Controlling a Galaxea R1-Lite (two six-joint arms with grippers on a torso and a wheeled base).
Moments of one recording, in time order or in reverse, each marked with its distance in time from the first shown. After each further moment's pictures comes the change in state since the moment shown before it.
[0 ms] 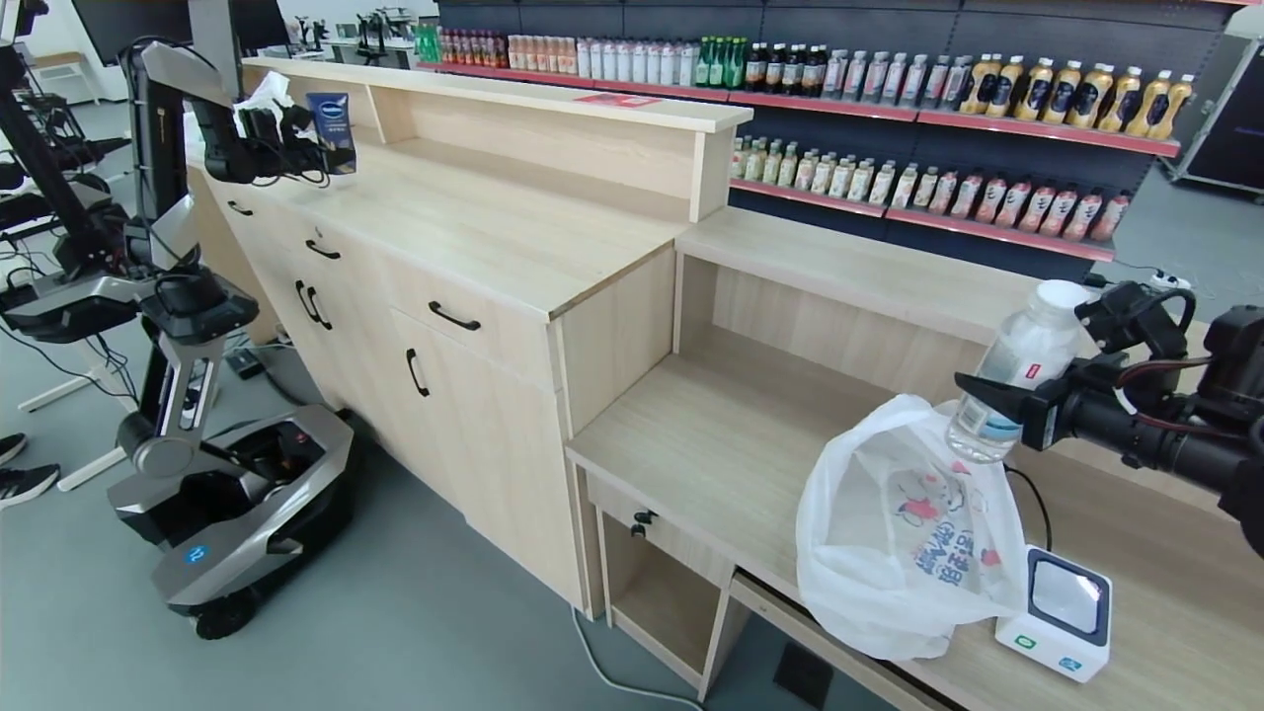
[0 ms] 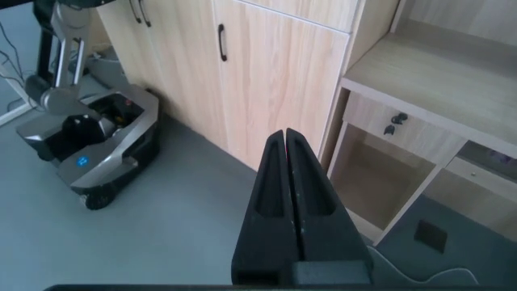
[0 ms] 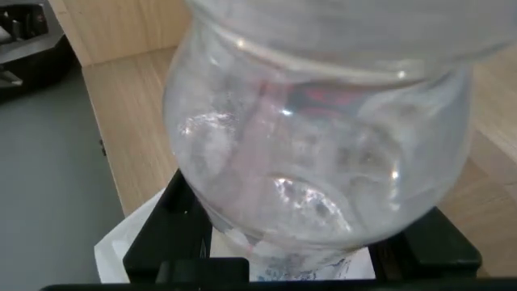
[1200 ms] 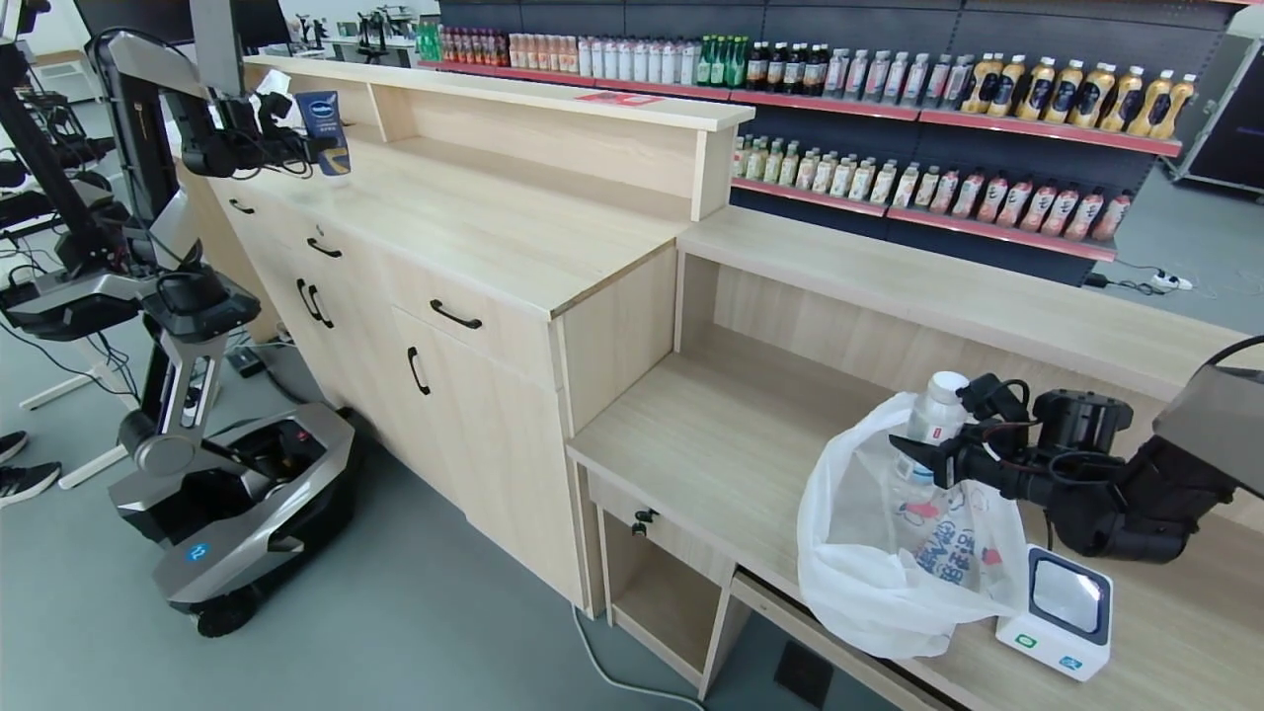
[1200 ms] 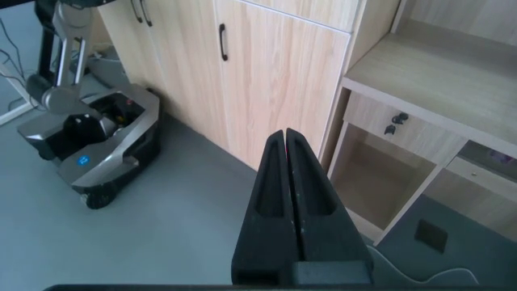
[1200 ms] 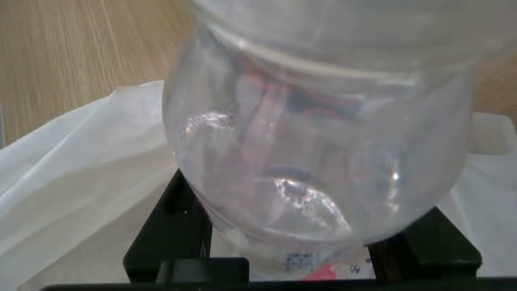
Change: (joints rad) left arm 0.000 0.000 0.000 0.000 0.001 0.000; right arm -0.062 0.636 -0.374 -0.107 0.089 -0.019
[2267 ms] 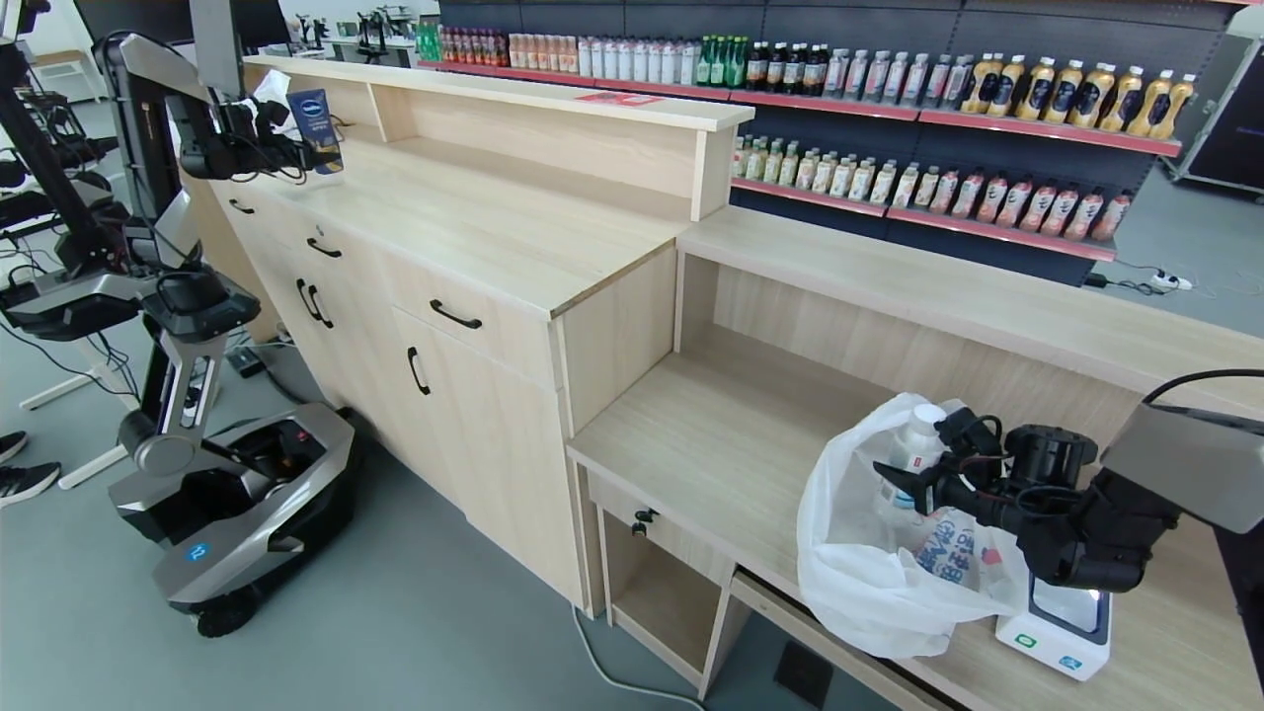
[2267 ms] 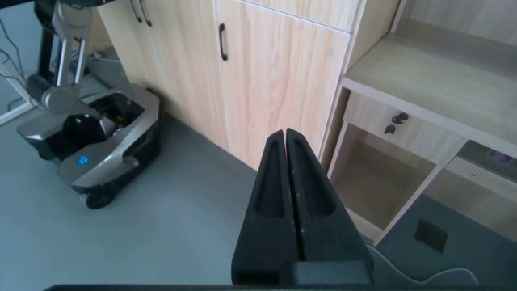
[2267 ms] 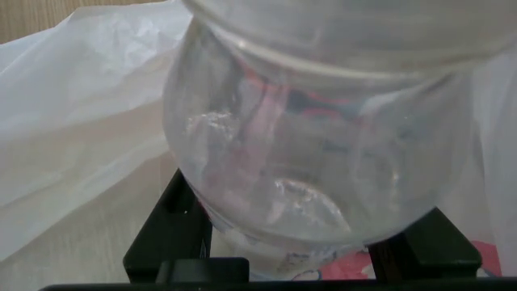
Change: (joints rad) left arm 0.000 0.000 0.000 0.000 0.000 0.000; right arm 0.011 0.159 -0.034 -0.109 0.010 -0.003
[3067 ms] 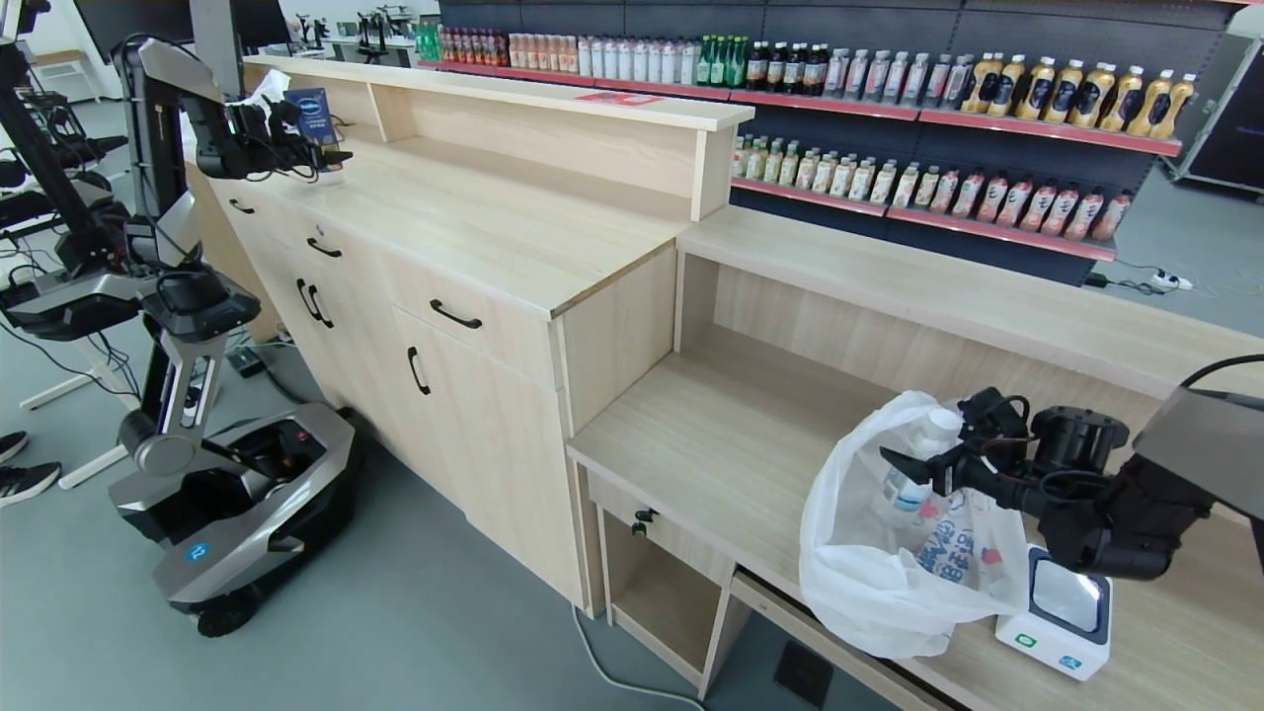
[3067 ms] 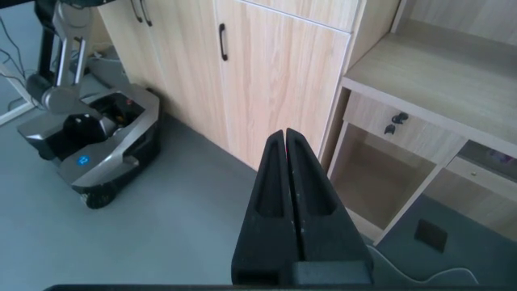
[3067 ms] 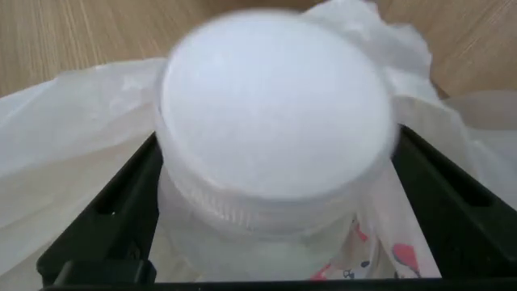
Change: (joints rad) left arm 0.001 0.000 0.000 0.000 0.000 0.000; right arm -0.030 -0.088 0.023 0.001 0.000 0.018
